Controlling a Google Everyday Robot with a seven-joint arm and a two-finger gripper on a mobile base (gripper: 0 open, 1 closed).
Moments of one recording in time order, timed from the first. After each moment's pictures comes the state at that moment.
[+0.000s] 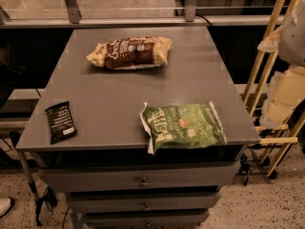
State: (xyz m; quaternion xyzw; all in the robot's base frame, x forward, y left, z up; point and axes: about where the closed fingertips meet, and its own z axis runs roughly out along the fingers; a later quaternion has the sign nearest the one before) arm 0.438 -0.217 0.977 -0.60 0.78 -0.03 0.16
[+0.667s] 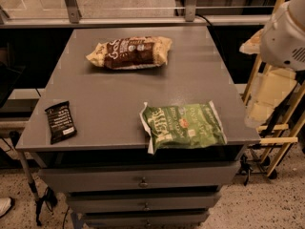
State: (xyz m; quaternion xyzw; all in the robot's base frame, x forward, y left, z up) arm 0.451 -0.194 0.964 -0.63 0.76 -0.01 0.17
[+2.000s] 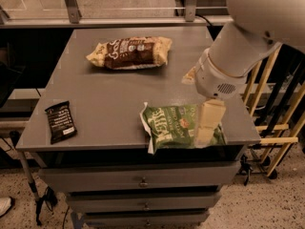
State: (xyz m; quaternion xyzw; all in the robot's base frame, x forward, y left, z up) arm 0.467 -0.098 0.877 -0.71 0.68 0.06 0.15
